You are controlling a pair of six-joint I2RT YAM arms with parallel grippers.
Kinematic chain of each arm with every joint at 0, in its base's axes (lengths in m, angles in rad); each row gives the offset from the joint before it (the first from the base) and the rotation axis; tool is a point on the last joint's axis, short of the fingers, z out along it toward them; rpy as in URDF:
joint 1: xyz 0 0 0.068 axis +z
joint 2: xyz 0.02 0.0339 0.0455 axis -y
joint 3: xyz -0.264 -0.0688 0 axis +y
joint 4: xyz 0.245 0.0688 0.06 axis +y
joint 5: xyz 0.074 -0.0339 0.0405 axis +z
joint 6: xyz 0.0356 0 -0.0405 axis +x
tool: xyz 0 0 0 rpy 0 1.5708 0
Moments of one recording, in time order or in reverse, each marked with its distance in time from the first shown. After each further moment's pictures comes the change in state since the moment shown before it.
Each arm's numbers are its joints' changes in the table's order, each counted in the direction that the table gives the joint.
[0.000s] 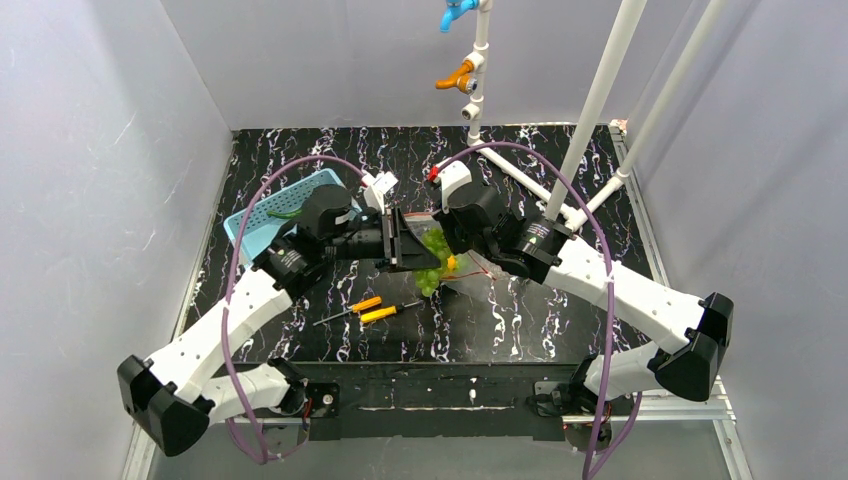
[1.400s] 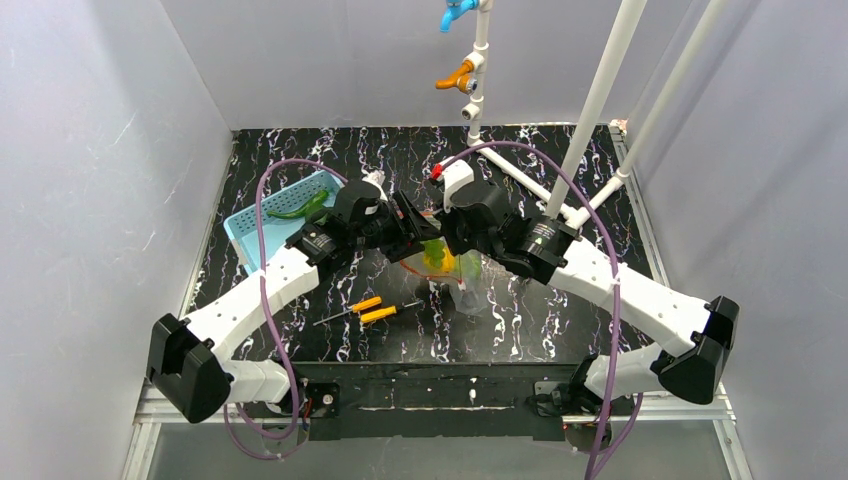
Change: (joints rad) left arm -0.001 -0.220 -0.008 0.011 0.444 -0.218; right arm -0.002 0.017 0.000 -0.011 0.081 0.037
